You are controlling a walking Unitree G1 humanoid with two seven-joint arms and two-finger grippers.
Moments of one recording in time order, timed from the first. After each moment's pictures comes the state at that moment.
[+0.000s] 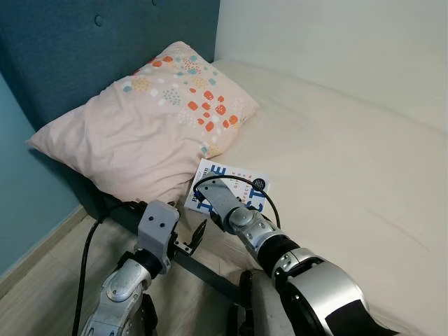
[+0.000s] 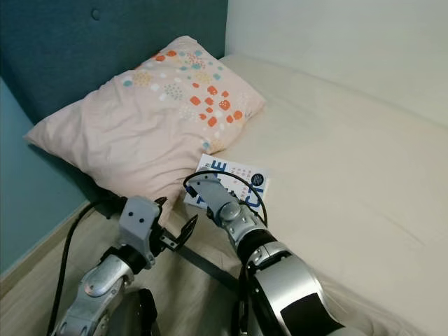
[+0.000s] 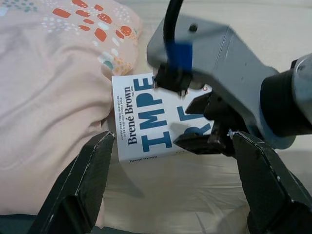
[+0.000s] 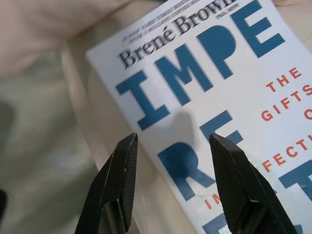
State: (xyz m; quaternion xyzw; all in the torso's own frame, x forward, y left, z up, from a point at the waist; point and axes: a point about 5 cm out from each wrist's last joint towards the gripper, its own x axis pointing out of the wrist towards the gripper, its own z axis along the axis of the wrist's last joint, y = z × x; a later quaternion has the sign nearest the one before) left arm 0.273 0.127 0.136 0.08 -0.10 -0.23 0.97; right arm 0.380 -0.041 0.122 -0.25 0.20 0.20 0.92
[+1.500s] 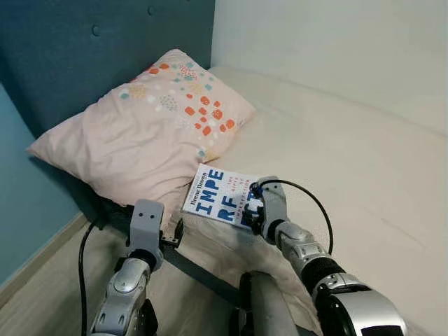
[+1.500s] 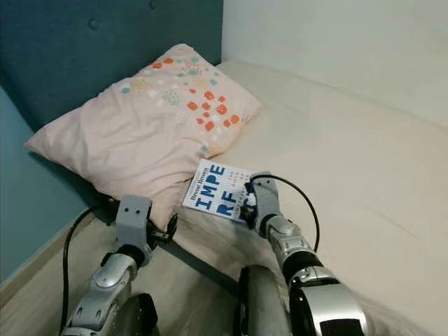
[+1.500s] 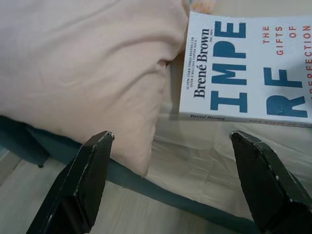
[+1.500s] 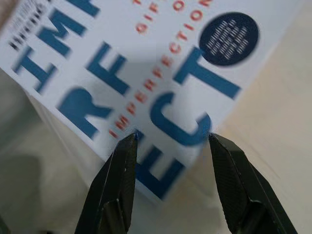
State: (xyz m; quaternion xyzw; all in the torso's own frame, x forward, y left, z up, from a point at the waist) left arm 0.296 0.148 0.099 0.03 0.01 -0.07 1.00; right arm 0.371 -0.140 0.087 -0.06 0.20 0.14 0.97
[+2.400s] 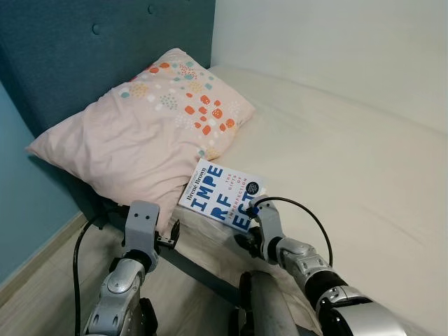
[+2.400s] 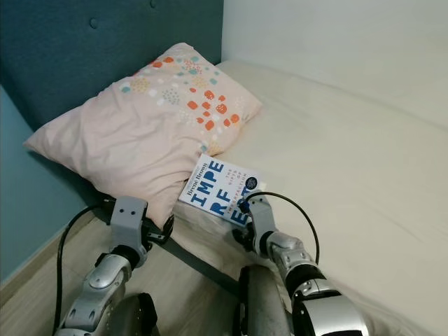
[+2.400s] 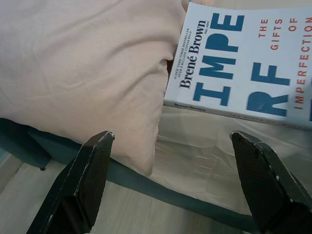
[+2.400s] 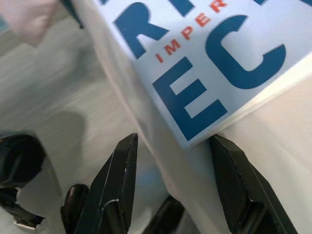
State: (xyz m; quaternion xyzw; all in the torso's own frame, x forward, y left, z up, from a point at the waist) left arm 0.296 0.154 0.101 0.04 0.00 -0.08 1.00; right arm 0.352 -0.122 0.064 -0.05 0.24 0.27 0.93
